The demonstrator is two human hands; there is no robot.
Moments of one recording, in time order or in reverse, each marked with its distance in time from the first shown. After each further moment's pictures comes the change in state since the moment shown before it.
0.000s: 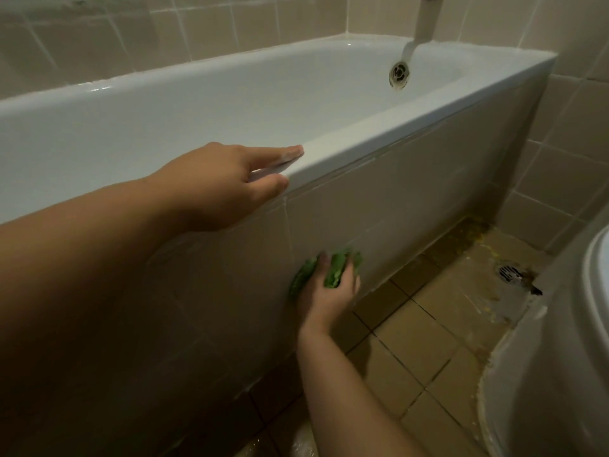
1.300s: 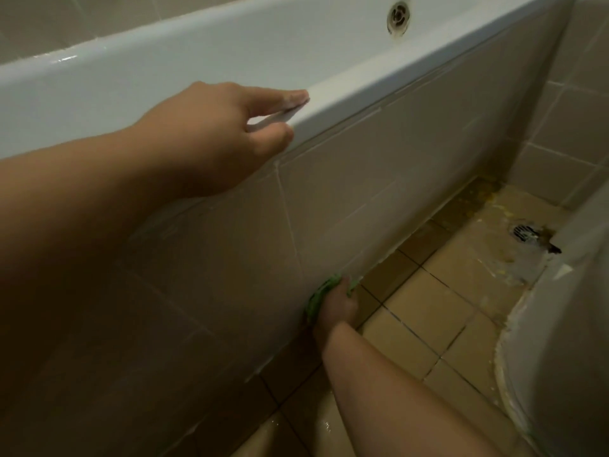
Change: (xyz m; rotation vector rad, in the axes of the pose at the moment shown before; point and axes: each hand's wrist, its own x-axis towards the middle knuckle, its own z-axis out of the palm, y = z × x) left_hand 0.018 0.010 0.007 0.012 0.084 0.049; right_hand 0.046 0.132 0.005 0.126 0.066 0.591
